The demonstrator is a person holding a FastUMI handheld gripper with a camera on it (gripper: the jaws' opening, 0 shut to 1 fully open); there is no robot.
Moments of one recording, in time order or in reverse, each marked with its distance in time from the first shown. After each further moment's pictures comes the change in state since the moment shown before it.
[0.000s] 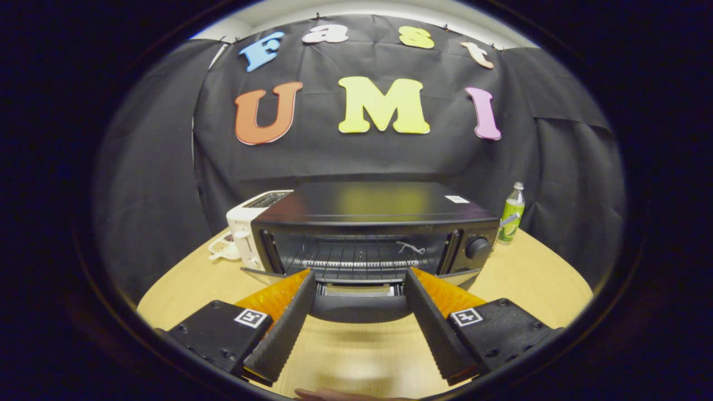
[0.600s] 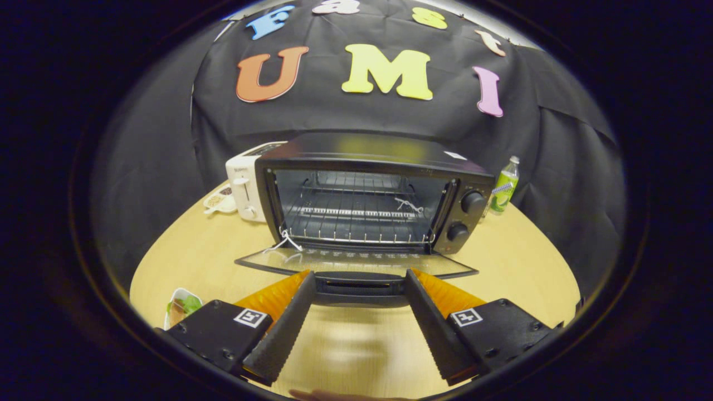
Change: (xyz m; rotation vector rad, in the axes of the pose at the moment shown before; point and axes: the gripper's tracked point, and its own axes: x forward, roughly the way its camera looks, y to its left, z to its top) arm -0.021 0.002 -0.056 -0.029 0.251 -0.040
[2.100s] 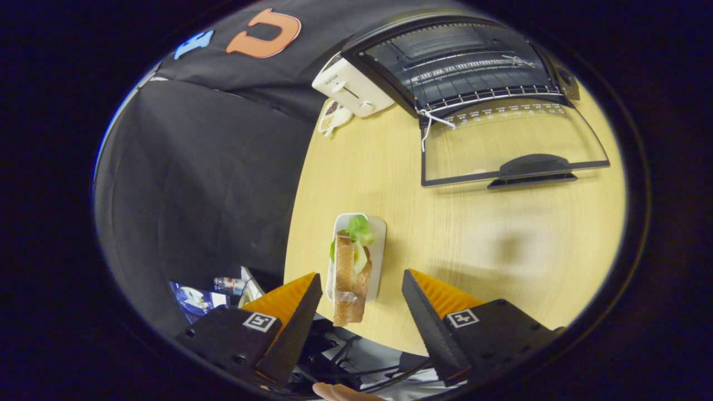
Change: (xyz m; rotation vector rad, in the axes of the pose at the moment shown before) arm -0.094 0.159 -0.061 0.377 0.671 0.718
